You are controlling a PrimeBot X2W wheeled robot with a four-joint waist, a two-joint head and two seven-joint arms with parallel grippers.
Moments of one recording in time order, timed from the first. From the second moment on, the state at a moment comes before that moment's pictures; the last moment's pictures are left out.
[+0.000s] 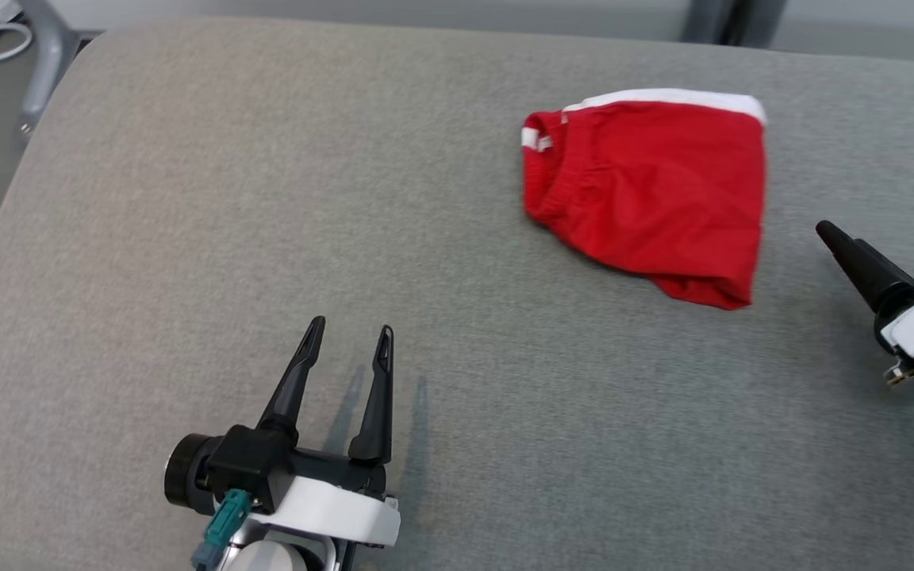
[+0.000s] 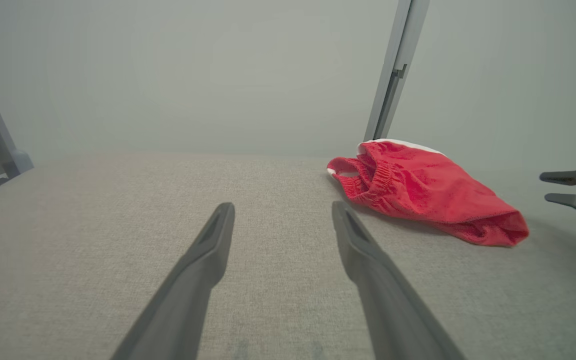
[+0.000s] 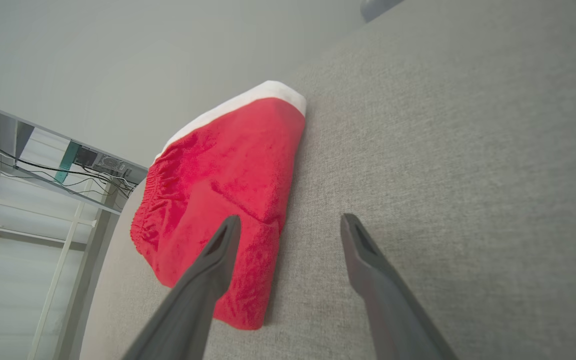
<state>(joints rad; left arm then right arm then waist) -0.10 0.05 -0.34 0.06 -0.25 0.13 -0.26 -0.48 -0.42 0.17 0.41 1.11 0.13 0.29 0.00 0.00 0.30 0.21</state>
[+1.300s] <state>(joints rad) -0.12 0.05 -0.40 0.04 -0.30 0.16 -0.26 -0.76 -0.47 0.30 0.62 1.22 0.13 0.54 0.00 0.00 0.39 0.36</state>
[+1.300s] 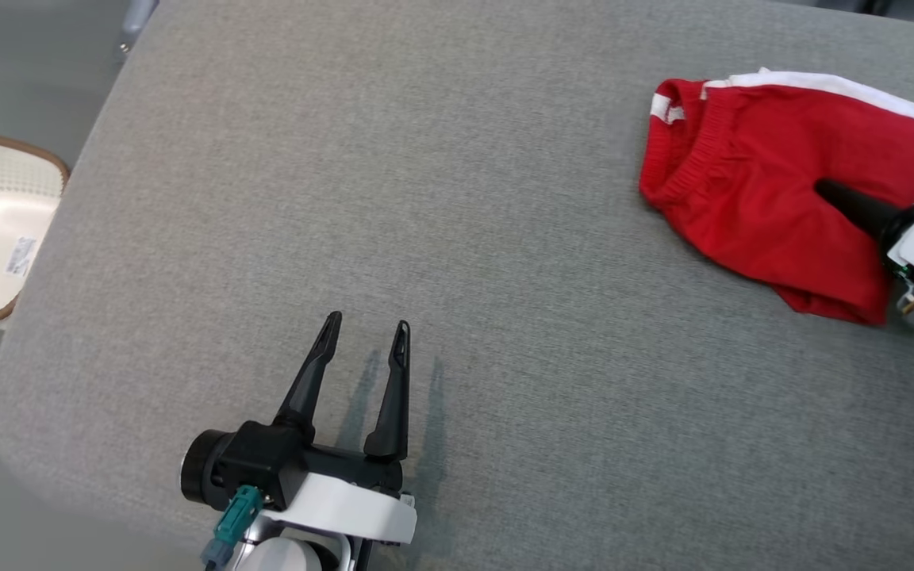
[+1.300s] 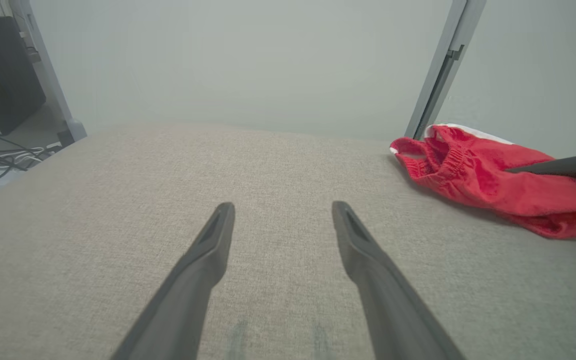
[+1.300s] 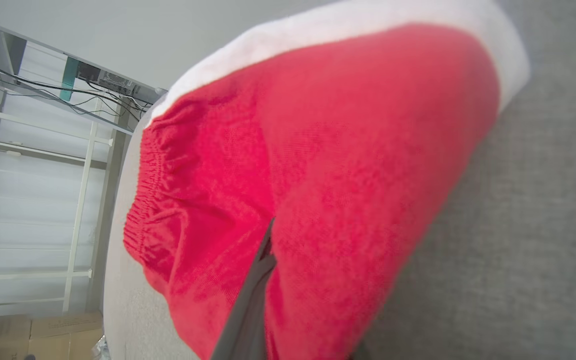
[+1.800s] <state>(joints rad) -0.14 0.05 -0.36 0.05 -0.29 0.15 -0.26 -0.69 -0.74 0.41 0.38 1.17 0.13 0.62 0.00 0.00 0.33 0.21</state>
